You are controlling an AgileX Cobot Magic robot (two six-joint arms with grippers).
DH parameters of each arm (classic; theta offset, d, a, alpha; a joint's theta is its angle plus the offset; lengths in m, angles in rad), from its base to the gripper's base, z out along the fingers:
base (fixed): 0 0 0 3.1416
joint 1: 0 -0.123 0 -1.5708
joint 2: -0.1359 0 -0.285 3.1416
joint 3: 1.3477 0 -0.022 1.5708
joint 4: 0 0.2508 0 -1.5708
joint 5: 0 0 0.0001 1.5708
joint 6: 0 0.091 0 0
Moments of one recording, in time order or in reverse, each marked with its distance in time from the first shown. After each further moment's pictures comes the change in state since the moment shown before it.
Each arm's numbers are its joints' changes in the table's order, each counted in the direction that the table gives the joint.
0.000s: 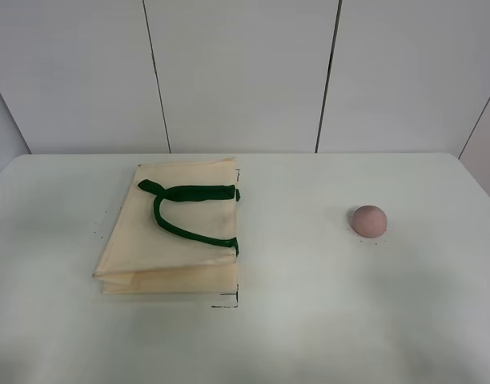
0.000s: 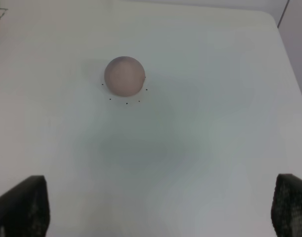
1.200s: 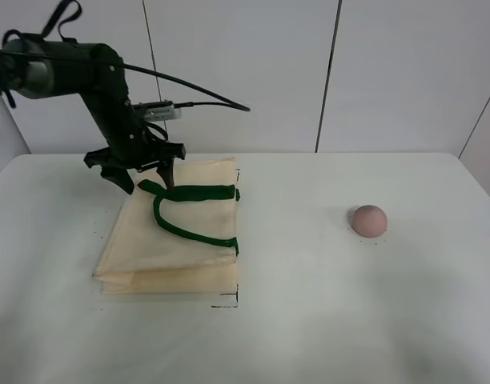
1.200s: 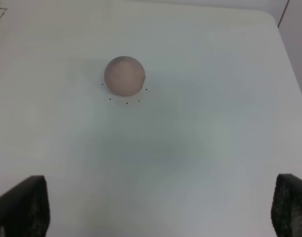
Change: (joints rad) left arm 0.317 -1.437 -0.869 -0.042 -0.106 -0.283; right arm 0.000 0.000 0.000 0.000 0.000 0.000
